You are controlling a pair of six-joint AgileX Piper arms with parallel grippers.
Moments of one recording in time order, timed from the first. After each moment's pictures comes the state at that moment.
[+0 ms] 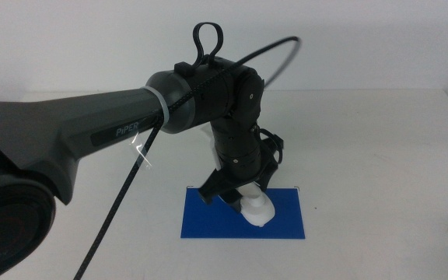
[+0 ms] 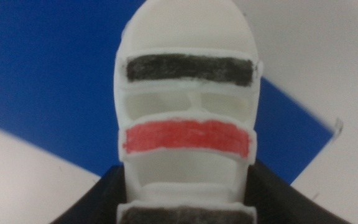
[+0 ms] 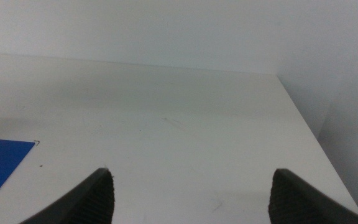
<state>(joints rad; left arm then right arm) -0.69 2.07 -1.68 -0.09 1.04 -1.26 -0.01 -0.01 0.03 0.04 0.21 -0.06</state>
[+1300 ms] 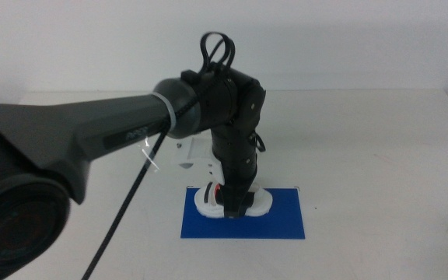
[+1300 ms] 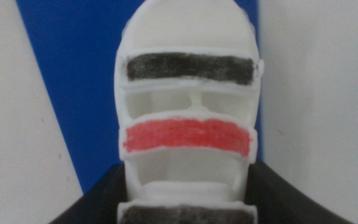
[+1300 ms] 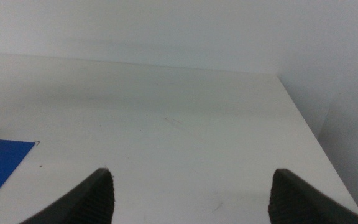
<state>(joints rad) -0.69 2.11 -1.68 -0.01 1.03 -2.10 -0.01 -0.01 0.03 0.04 0.21 -0.06</state>
